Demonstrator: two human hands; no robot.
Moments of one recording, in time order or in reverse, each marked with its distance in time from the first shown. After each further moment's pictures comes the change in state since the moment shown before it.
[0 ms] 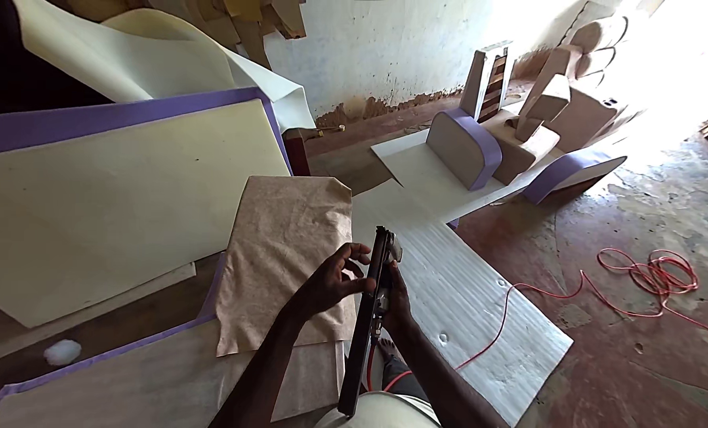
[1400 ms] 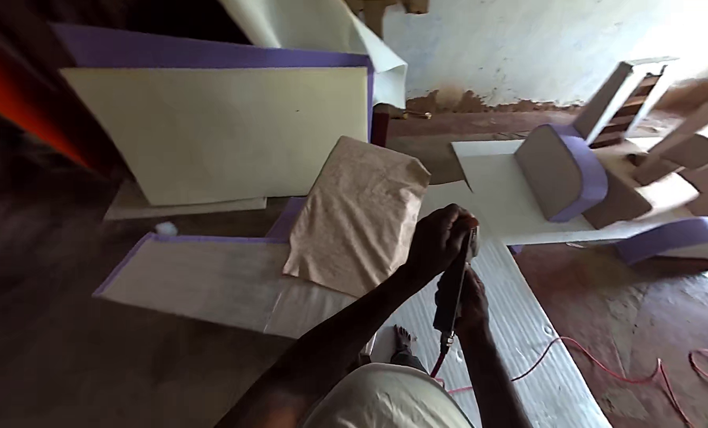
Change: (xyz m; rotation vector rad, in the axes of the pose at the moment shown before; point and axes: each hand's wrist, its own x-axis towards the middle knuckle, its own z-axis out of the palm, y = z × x) left_hand 0.035 0.004 0.049 0.175 0.681 0.460; right_hand -0.042 -0.029 -0.001 -0.386 -0.168 -0.078
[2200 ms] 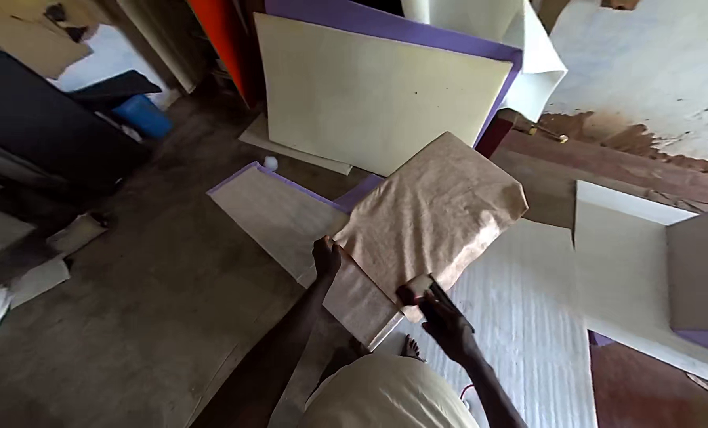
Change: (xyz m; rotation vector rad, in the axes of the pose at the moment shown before) left_hand -0.216 -0.182 -0.202 0.721 0.621 -1.130; right_hand 0.080 0.070 -0.041 -1.265 -0.881 0.016
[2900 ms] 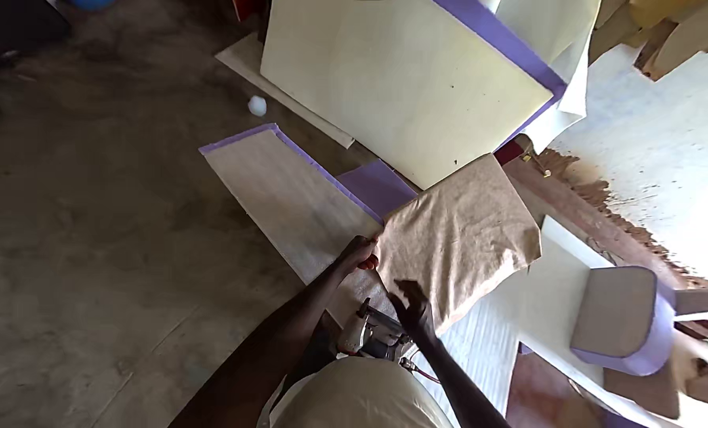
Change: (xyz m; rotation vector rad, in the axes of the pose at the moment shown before) left_hand 0.096 0.012 -0.035 -0.520 -0.799 -0.424; right_hand 0.160 -0.118 0.115 -0.216 0.146 -0.240
